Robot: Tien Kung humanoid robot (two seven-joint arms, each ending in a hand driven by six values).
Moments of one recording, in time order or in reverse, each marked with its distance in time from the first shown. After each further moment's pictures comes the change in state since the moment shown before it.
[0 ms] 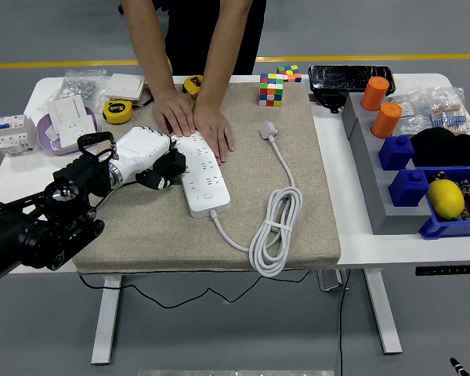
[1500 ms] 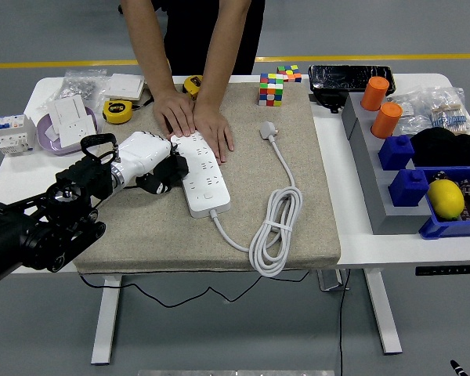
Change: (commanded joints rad) left arm 0.001 -0.002 0.009 -0.008 -0.012 -0.034 0.013; right arm -0.005 0.000 0.004 0.000 -0.012 -0.003 -0.002
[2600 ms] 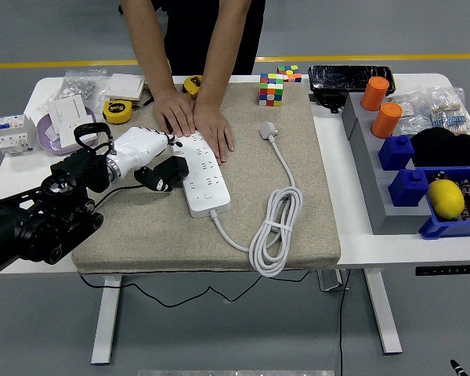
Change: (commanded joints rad) left arm -0.018 0.014 -0.018 -0.007 -0.072 -0.054 -0.010; right arm 0.000 0.002 0.004 0.000 0.003 -0.001 0.001
